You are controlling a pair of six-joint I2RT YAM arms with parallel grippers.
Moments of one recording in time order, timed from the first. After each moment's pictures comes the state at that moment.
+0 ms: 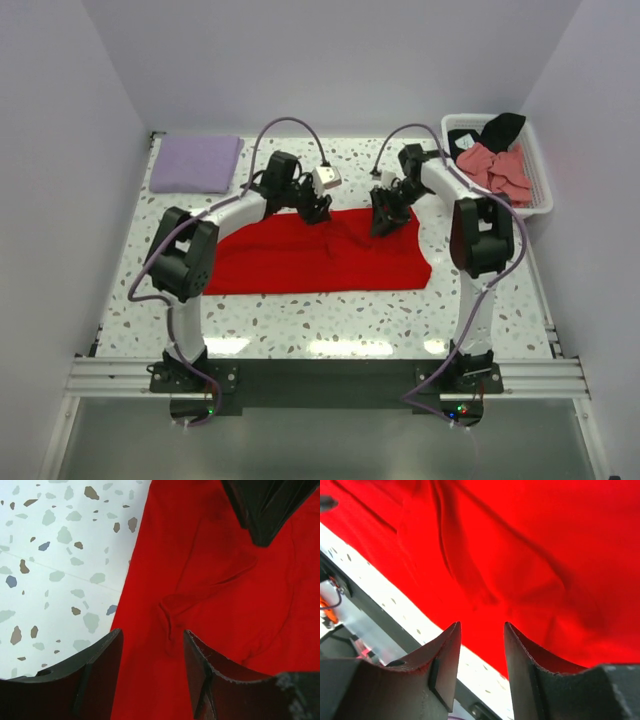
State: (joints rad) left arm -0.46 1.94 1.34 -0.09 0.61 0.45; right arm 0.18 2.11 1.70 -1.09 -0.59 -0.13
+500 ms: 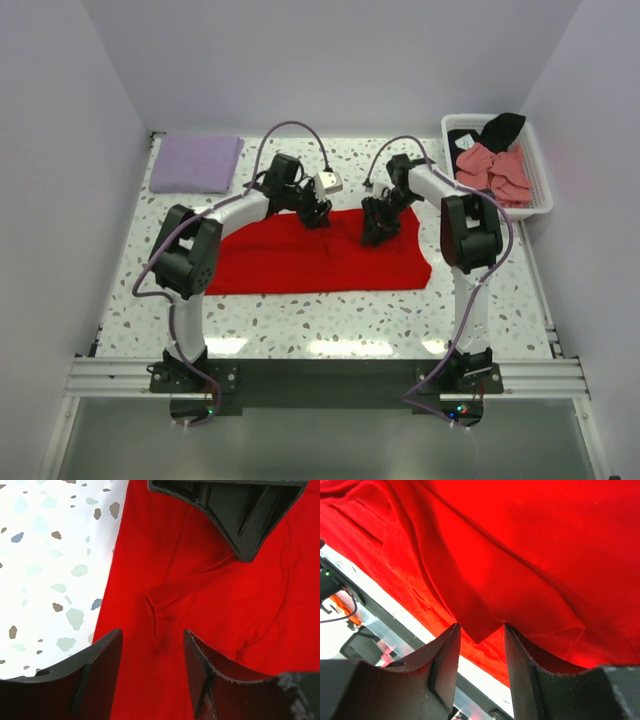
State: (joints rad) left arm -0.46 1.99 1.39 -0.18 0.64 0.50; right arm 0.24 2.22 1.71 -1.04 -0.60 0.00
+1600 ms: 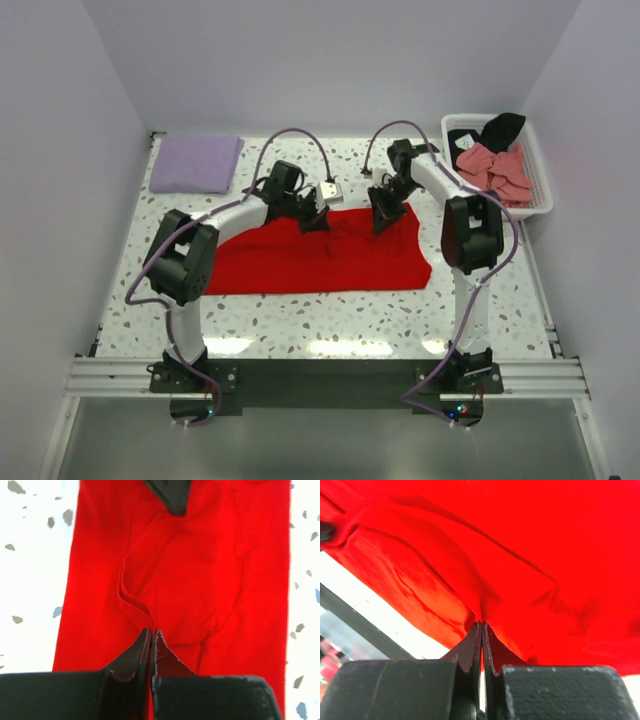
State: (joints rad) left arm -0.48 1.95 1.32 -0.21 0.73 0.56; right arm 0.24 2.21 1.84 -1.15 -0.49 -0.16
